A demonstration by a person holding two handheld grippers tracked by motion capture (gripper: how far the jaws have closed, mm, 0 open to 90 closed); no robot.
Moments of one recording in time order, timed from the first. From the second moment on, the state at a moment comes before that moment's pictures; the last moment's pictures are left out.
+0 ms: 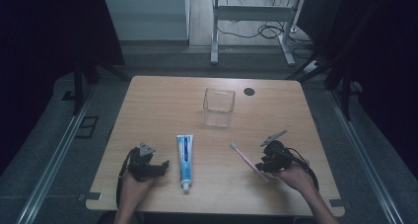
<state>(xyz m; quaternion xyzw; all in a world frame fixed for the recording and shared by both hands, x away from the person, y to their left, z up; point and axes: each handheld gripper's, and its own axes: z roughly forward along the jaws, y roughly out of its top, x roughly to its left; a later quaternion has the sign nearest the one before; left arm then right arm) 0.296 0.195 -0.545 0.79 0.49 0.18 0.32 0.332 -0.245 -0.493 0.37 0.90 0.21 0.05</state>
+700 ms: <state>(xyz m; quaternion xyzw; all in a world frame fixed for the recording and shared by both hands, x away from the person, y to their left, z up) 0.296 0.195 -0.545 0.79 0.49 0.18 0.32 0.358 -0.199 -0.493 0.35 0.93 0.11 0.03</state>
